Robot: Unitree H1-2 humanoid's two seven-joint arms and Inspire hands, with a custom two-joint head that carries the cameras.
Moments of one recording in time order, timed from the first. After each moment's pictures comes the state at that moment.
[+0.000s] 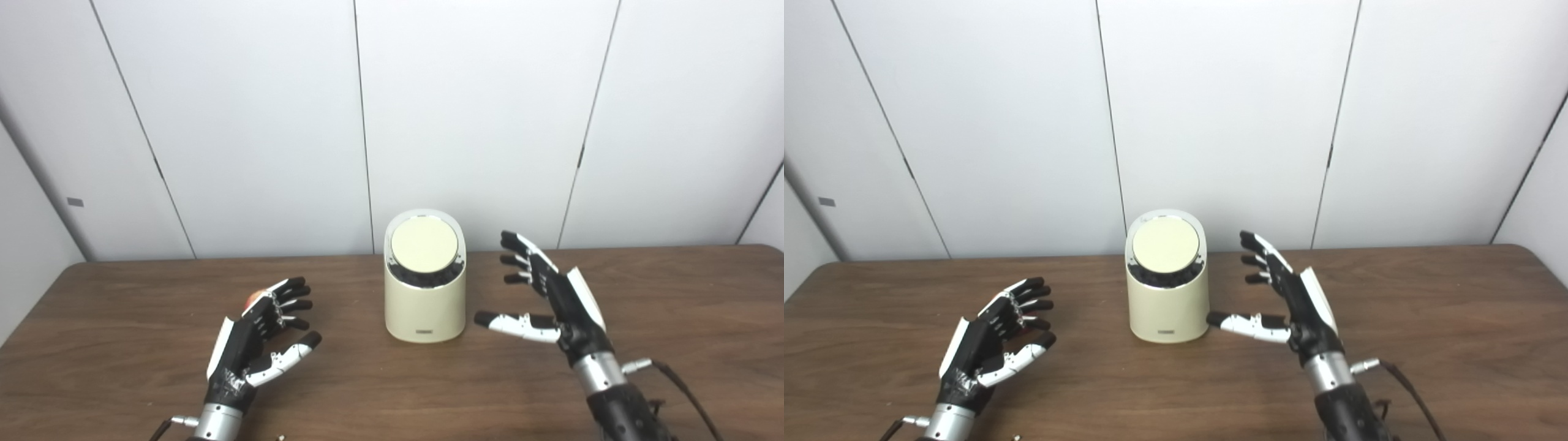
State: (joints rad) left arm -0.21 0.16 0.06 0.28 -0.09 -0.43 -0.17; right arm -0.34 -0.14 0.02 -0.04 -0.29 -0.03 0.03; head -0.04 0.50
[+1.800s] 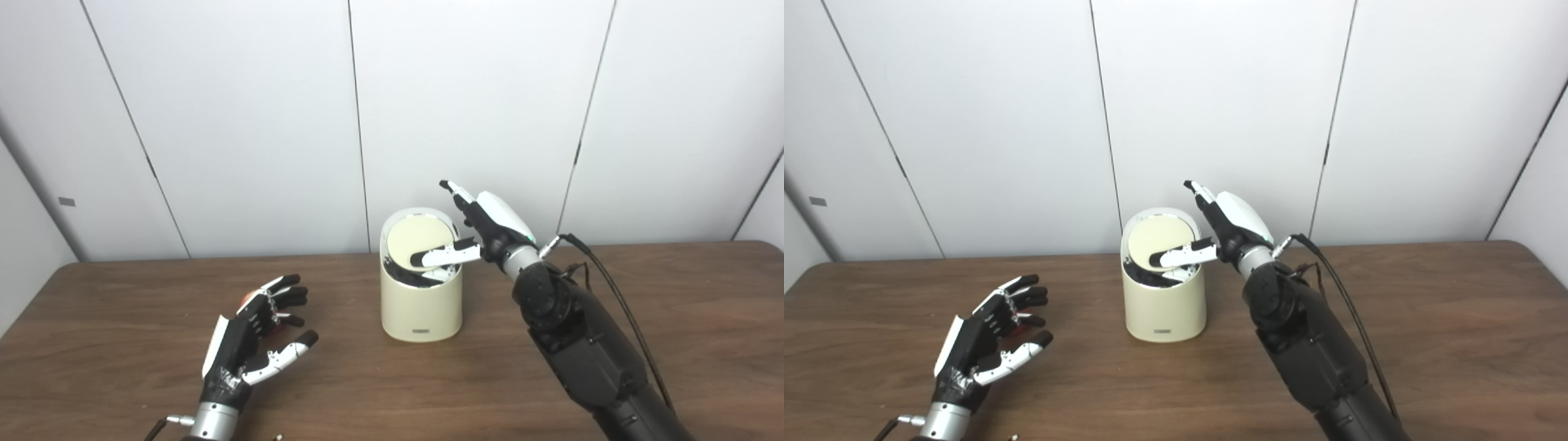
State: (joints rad) left arm -0.21 0.16 0.06 0.27 -0.08 -0.42 -0.16; right arm -0.74 -0.19 0.29 0.22 -0.57 0.39 0.14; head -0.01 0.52
